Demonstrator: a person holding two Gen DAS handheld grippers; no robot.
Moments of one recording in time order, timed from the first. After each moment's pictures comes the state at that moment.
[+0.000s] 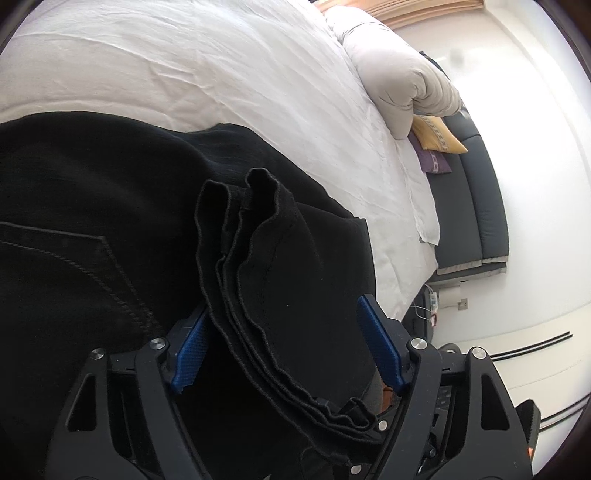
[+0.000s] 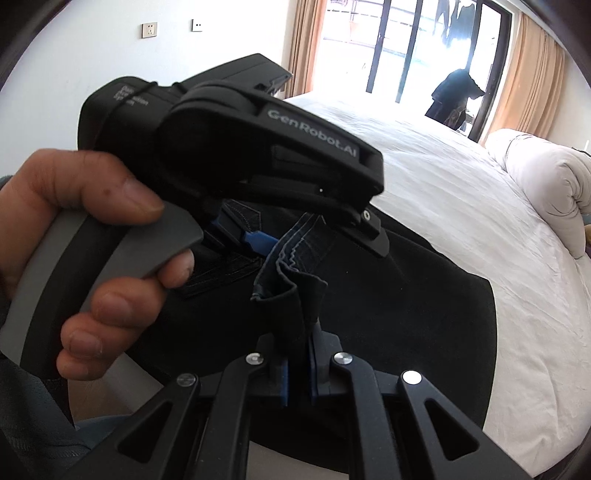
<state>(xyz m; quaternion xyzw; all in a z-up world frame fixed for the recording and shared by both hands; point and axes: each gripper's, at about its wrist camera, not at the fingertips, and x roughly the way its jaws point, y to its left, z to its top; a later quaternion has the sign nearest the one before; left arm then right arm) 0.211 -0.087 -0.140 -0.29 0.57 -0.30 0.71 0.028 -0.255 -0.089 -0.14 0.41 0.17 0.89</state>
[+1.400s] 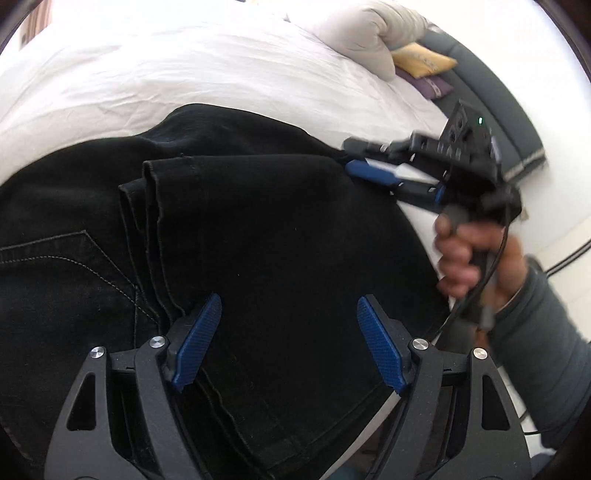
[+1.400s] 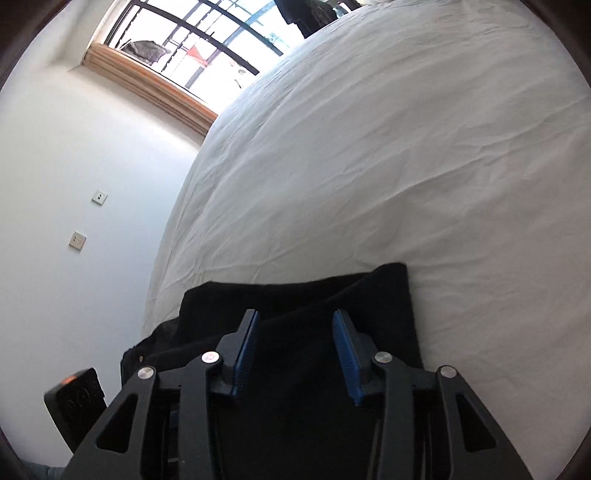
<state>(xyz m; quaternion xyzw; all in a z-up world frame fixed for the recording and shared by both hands) 0.161 -0.130 -0.135 -0.07 0.53 -0.32 0.78 0.191 -0.492 -0.147 0.33 0.46 0.15 0.81</state>
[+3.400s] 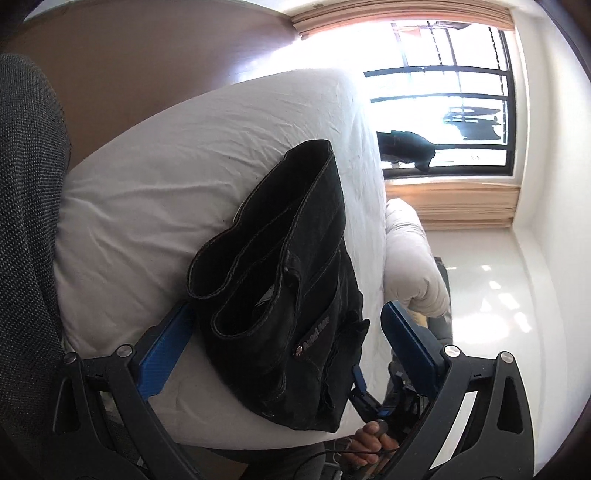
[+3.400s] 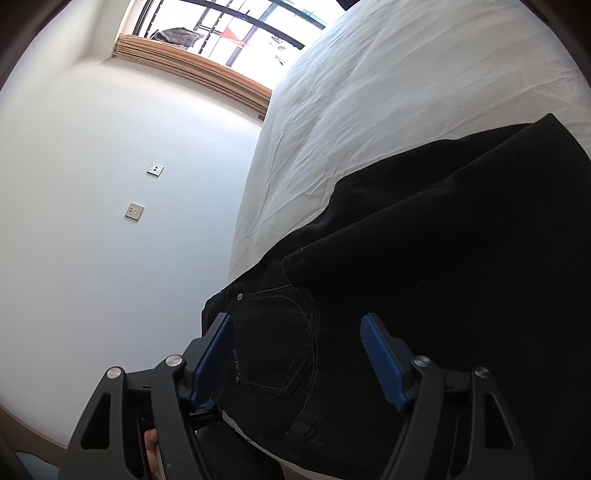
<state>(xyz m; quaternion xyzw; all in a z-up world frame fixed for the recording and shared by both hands) 0.037 0.209 -0.203 -0.59 0.39 -0.07 0.71 0.138 -0.356 -0.121 0.37 0.46 0.26 0.76</state>
